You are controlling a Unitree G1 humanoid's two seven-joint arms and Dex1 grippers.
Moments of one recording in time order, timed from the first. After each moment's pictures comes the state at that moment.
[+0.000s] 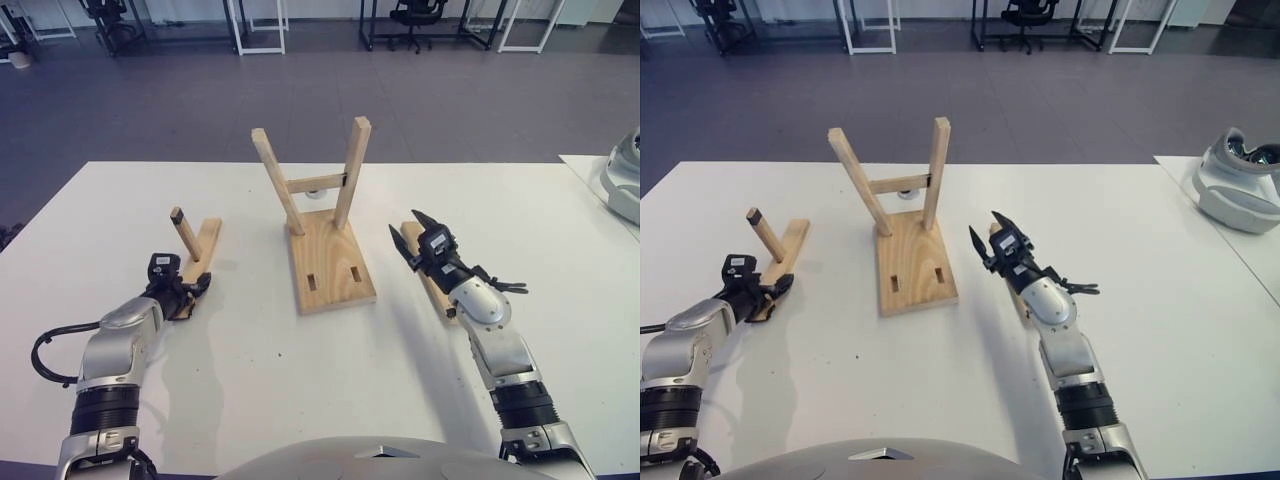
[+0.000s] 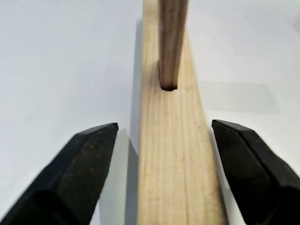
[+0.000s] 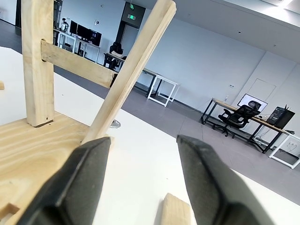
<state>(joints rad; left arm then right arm) -0.06 0.49 0.24 0.08 -0.26 0.62 -0.34 -0.11 -0.26 0.09 -0.01 -0.05 -0.07 0.31</state>
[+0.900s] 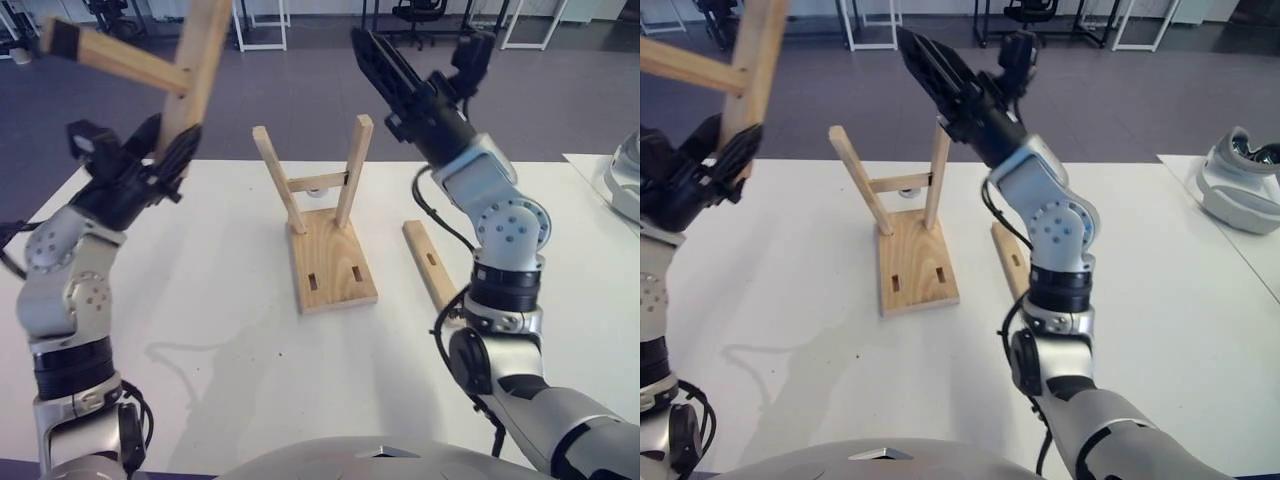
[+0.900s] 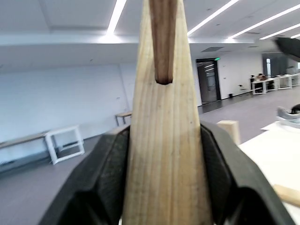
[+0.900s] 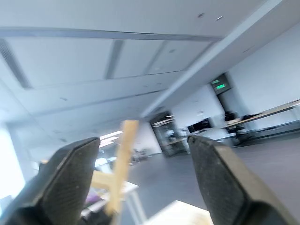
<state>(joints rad) -0.35 0.55 0.32 -0.27 -0.58 0.29 -0.65 -0.83 -0.02 -0.19 -0.11 1.04 0.67 0.26</state>
